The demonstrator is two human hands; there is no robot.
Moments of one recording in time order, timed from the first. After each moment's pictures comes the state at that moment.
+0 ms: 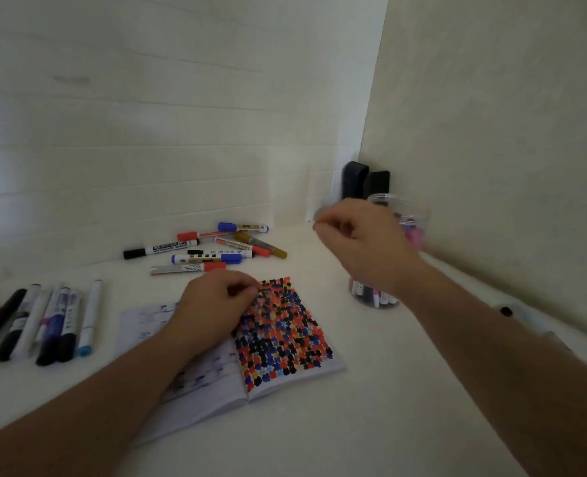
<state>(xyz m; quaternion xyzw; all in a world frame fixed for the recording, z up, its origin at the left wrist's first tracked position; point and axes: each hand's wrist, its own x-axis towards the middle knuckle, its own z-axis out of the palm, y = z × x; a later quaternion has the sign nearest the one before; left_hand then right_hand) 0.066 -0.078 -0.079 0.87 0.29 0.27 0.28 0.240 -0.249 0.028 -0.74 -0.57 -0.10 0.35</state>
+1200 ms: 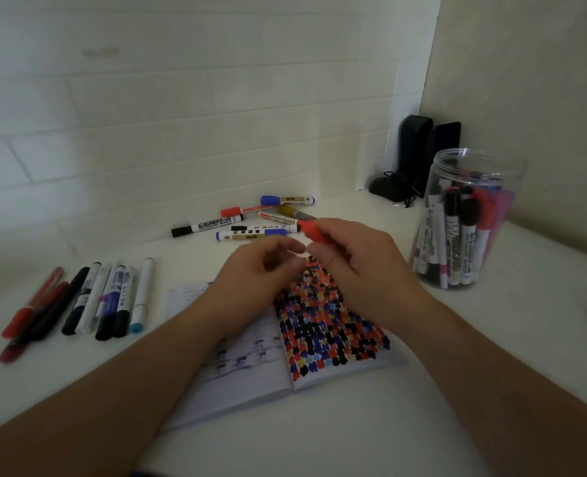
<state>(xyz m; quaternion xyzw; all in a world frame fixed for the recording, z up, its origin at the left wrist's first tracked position) 0.059 -0.082 -0.066 0.82 0.24 0.28 0.44 0.215 -0.204 -0.056 -0.67 -0.62 -0.04 0.41</state>
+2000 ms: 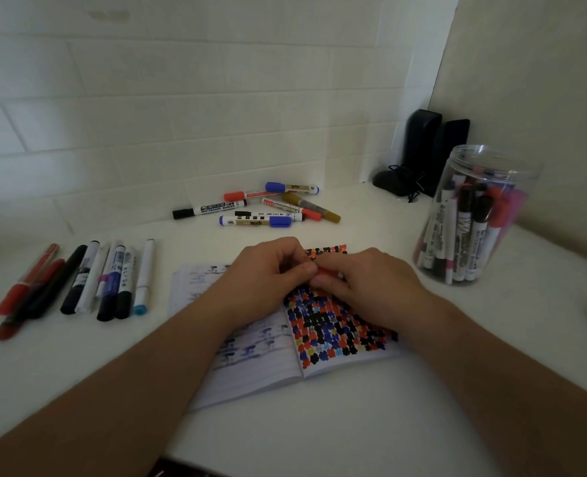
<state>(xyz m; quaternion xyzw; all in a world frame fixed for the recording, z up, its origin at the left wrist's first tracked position) 0.055 -0.076 -0.078 0.87 0.23 0.23 0.37 0.219 -0.200 -0.074 -0.76 -0.63 -0.03 0.12</state>
